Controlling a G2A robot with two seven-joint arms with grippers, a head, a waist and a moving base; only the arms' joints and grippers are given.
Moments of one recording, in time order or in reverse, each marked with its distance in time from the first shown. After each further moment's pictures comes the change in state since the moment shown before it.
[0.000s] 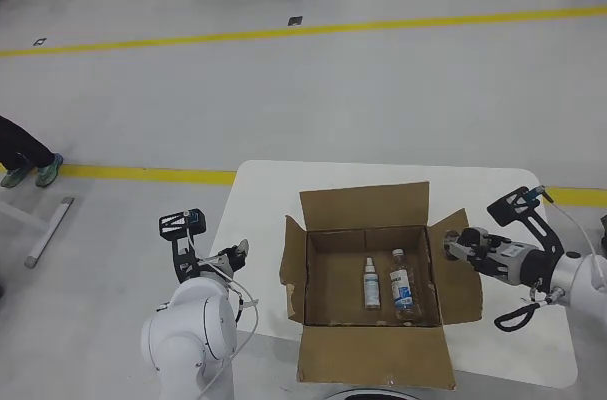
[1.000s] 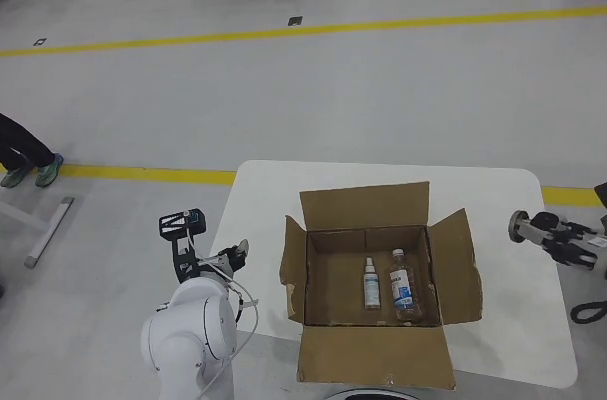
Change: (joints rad) left arm 0.000 0.000 0.000 0.000 0.000 0.000 0.000; right arm -0.108 -0.017 0.343 0.034 0.213 -0.047 0.002
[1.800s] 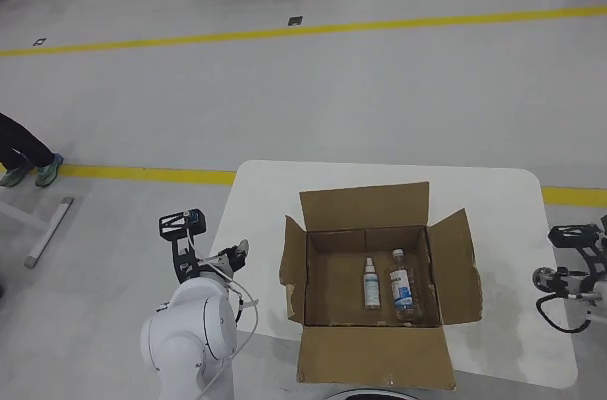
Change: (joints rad) left arm 0.000 0.000 0.000 0.000 0.000 0.000 0.000; right arm 0.040 -0.013 -0.126 0.334 -0.544 0.050 0.111
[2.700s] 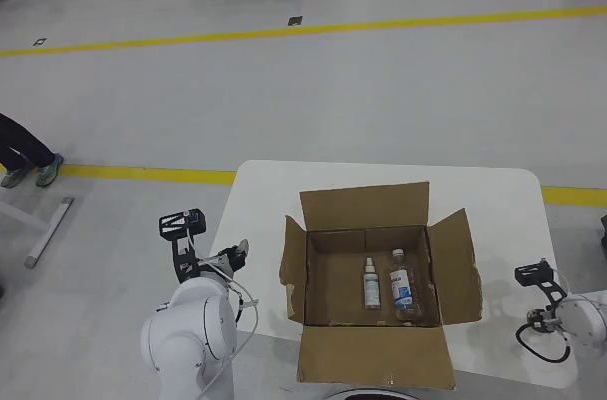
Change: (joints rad) left arm 0.000 0.000 0.000 0.000 0.000 0.000 0.000; right arm 0.106 -0.011 -0.289 0.351 -0.364 -0.065 0.034
